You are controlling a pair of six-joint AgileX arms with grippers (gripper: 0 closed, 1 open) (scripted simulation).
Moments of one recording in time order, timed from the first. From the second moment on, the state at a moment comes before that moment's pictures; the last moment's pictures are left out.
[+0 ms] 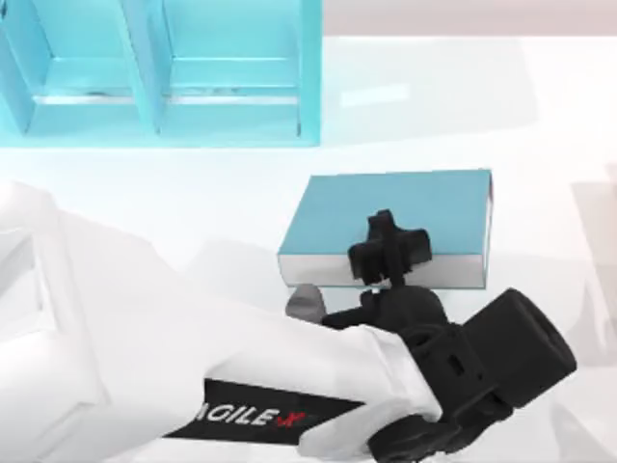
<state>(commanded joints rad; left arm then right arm) -1.20 1.97 1.11 0.03 -1.16 3.74 0.00 0.00 0.00 0.00 0.00 0.00</state>
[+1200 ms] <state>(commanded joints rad) -1.24 2.00 1.13 0.00 -1.22 3.91 0.00 0.00 0.00 0.00 0.00 0.00</state>
